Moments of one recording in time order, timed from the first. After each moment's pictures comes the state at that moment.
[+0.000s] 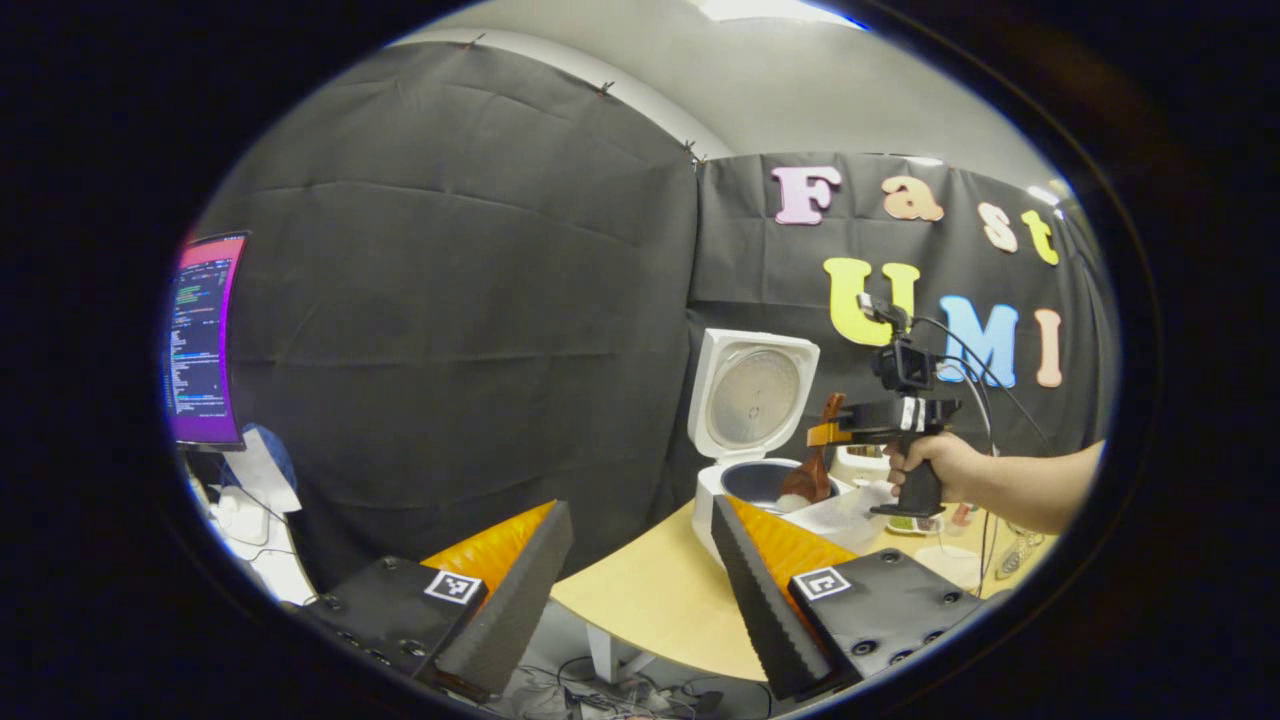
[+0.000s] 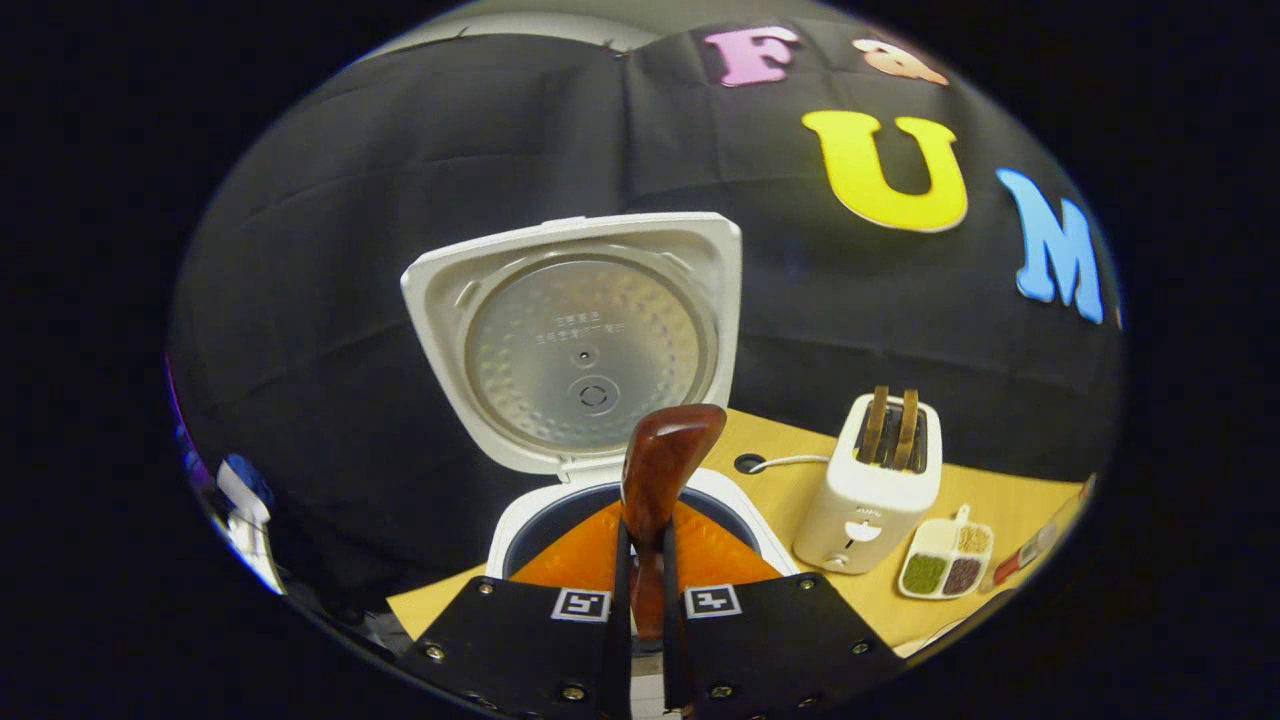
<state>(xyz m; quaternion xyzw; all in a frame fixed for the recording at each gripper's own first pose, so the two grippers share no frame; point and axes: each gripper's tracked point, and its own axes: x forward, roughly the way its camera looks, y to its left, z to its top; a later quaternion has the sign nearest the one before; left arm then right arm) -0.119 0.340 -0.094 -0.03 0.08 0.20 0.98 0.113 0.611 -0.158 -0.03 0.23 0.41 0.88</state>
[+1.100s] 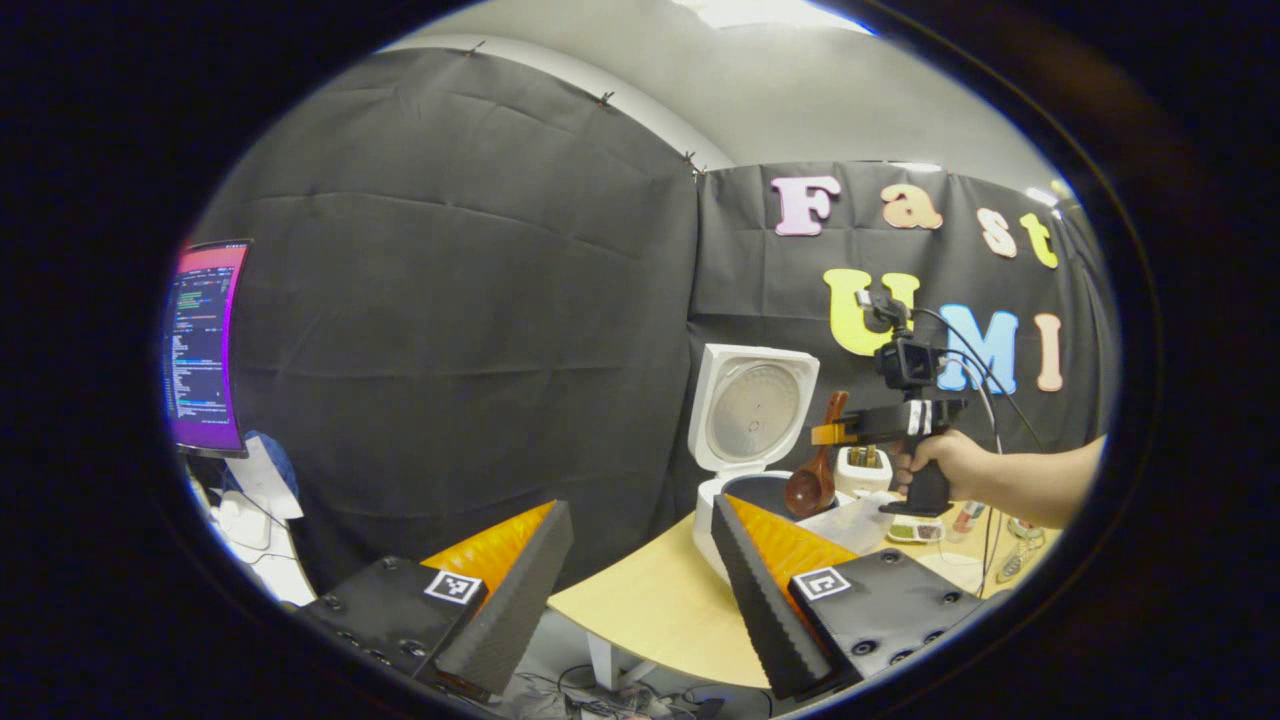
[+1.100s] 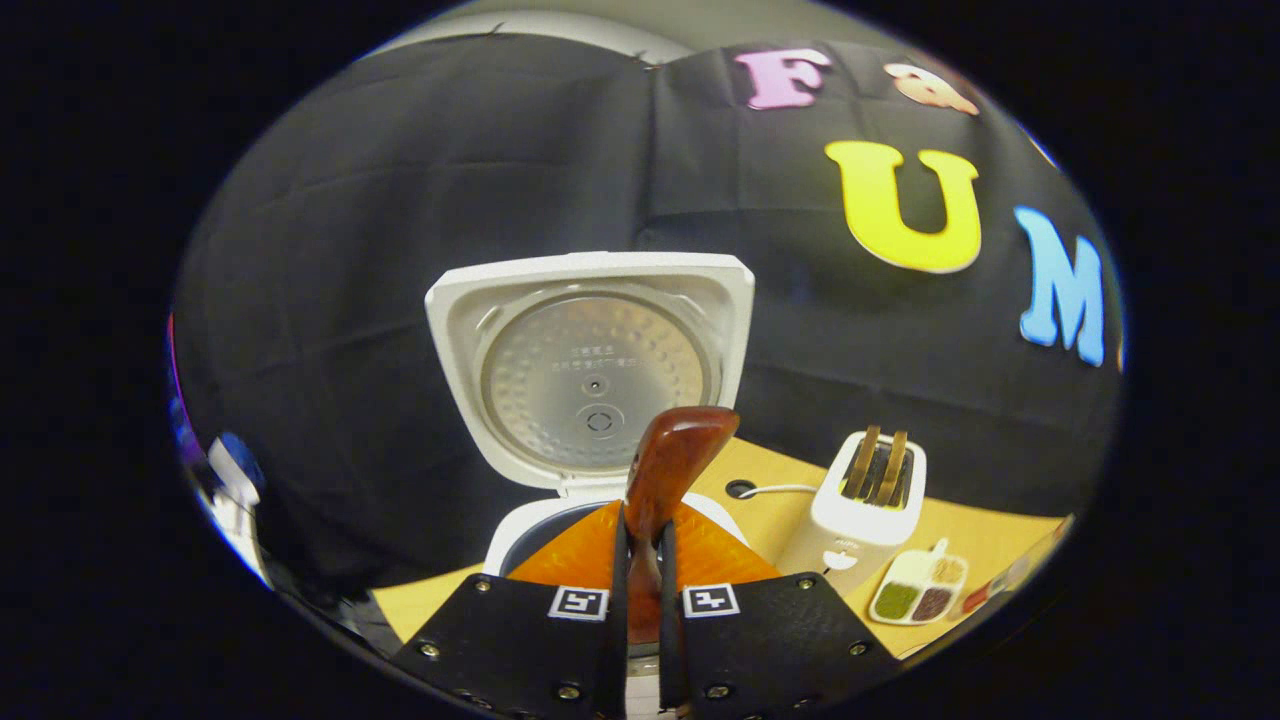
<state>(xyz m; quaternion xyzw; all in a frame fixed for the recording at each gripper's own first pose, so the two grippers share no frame) -0.117 0.338 -0.086 -0.03 0.06 0.20 0.98 0.127 0.602 -0.124 0.06 0.25 0.41 0.88</state>
